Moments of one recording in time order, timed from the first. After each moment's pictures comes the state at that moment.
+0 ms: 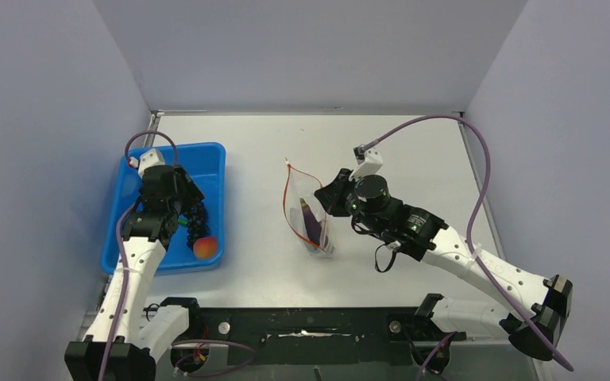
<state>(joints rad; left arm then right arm) -0.08 0.93 0.85 -0.53 -0.27 -0.56 0.90 1.10 1.02 -0.30 0.28 0.73</state>
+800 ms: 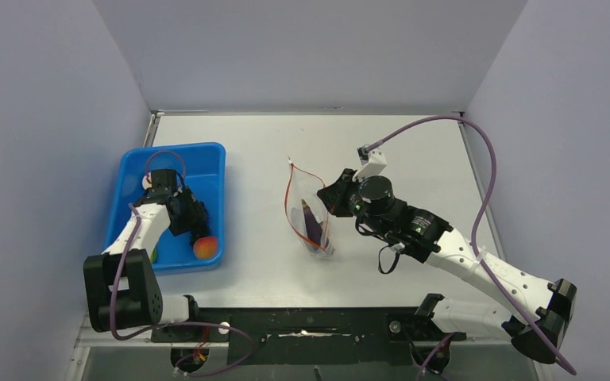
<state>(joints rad) 0.12 1.34 0.78 -0.53 -0.02 -0.48 0.90 1.07 1.02 -0.31 0.28 0.73</state>
